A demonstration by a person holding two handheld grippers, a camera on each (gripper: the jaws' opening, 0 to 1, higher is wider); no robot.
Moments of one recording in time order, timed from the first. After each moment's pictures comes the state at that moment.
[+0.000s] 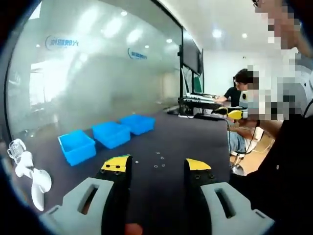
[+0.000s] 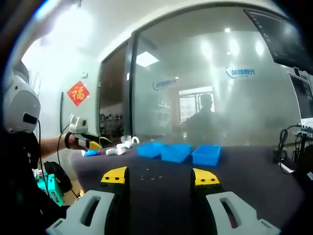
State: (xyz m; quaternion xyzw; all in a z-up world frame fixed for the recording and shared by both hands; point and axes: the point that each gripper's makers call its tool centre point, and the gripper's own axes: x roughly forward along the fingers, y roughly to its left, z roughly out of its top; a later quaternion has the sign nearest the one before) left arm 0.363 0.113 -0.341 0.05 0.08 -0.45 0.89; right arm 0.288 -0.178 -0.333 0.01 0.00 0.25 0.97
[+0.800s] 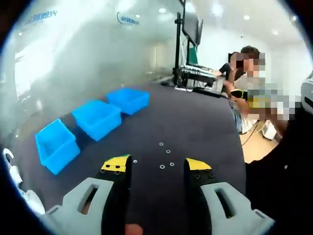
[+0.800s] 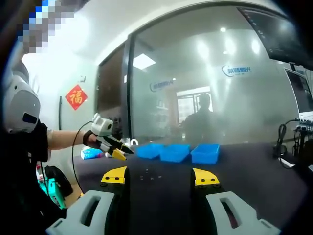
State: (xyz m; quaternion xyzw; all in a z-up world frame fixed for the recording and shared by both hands) left arm 0.434 0.054 -0.387 0.11 0.22 -0.48 0.84; right arm 0.289 -0.186 -0.339 0.03 0.00 0.25 0.97
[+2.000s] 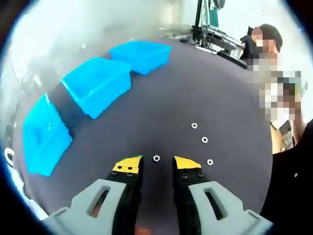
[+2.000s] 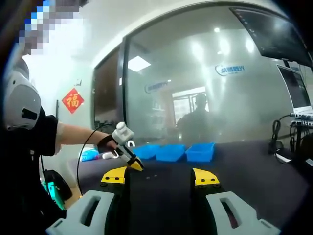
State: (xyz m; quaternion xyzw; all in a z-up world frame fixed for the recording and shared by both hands) left arm 0.480 0.037 -0.459 0.19 0.38 -0.41 0.80; right arm 0.287 -0.201 -0.344 0.04 -0.01 0.23 0.97
